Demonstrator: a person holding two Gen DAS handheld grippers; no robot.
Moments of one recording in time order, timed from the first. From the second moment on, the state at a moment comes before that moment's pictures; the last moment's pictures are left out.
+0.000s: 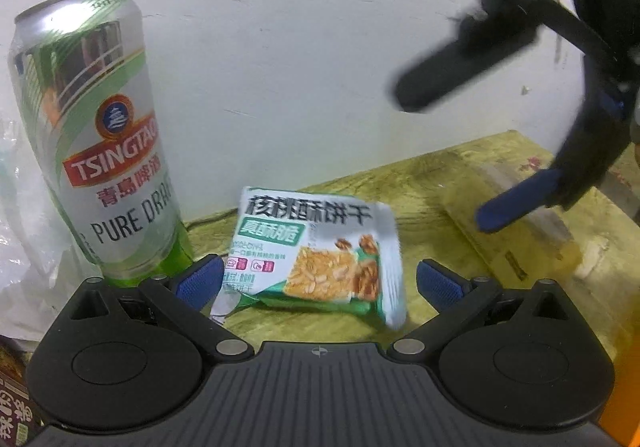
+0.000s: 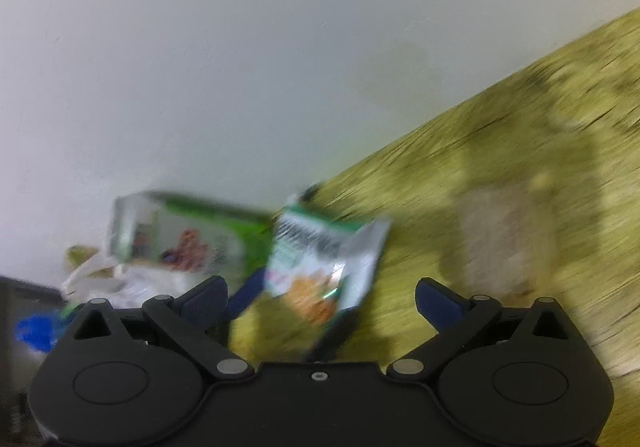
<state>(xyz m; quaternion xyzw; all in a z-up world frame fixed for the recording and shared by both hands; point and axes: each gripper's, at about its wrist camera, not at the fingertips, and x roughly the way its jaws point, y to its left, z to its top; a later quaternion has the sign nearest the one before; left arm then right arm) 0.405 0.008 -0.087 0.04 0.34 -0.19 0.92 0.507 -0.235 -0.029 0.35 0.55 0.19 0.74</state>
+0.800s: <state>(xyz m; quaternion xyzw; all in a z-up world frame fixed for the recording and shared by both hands) 0.383 0.000 -0.060 0.03 0.35 -0.22 0.91 0.534 -0.190 -0.045 0.30 0.57 0.20 0.74</state>
